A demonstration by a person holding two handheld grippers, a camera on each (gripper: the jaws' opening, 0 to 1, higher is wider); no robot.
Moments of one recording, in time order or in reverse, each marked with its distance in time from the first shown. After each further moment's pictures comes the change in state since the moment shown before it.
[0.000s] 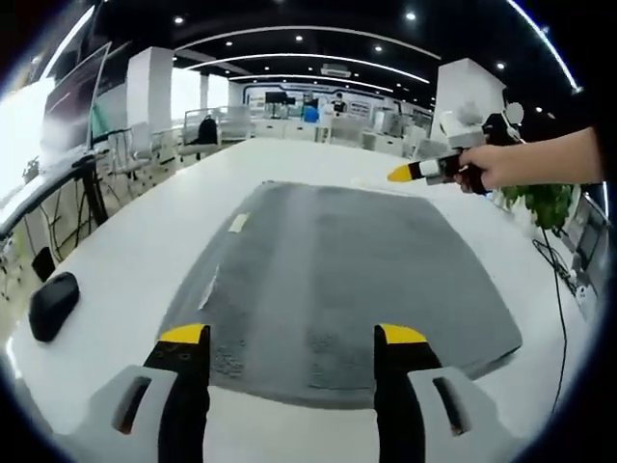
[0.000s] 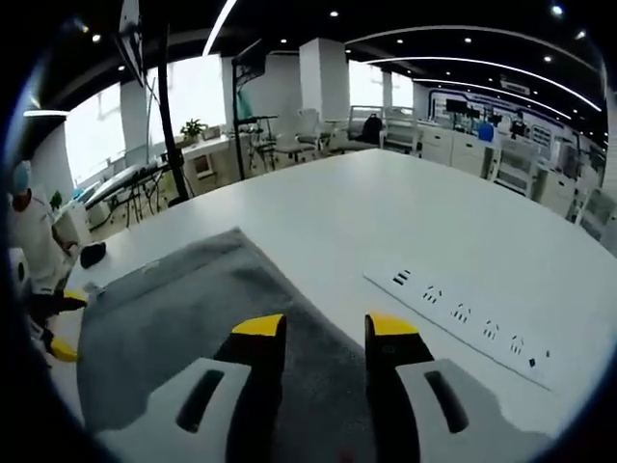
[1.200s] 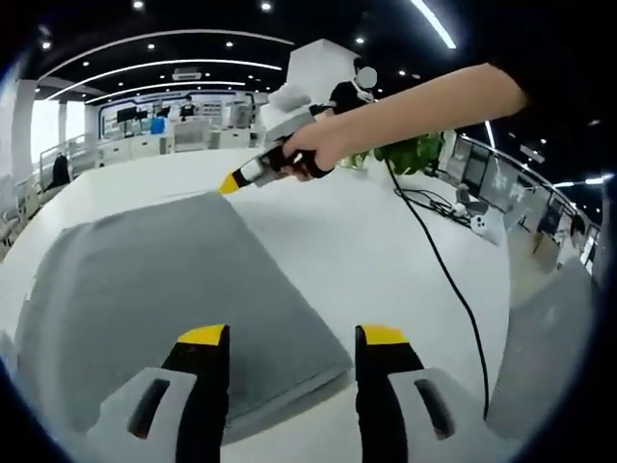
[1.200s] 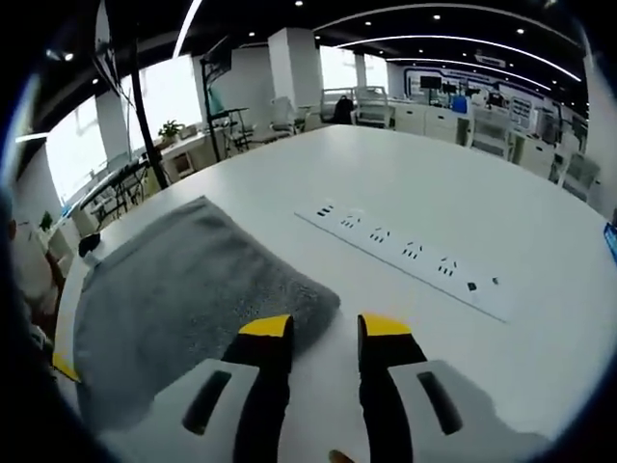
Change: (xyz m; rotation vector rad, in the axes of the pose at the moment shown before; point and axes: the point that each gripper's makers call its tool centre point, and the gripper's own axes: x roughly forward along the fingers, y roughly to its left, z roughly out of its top) left arm -0.013 -0.224 -0.018 0.314 0.039 -0.609; right arm -0.051 -0.058 -0.069 0.068 0.073 -0.036
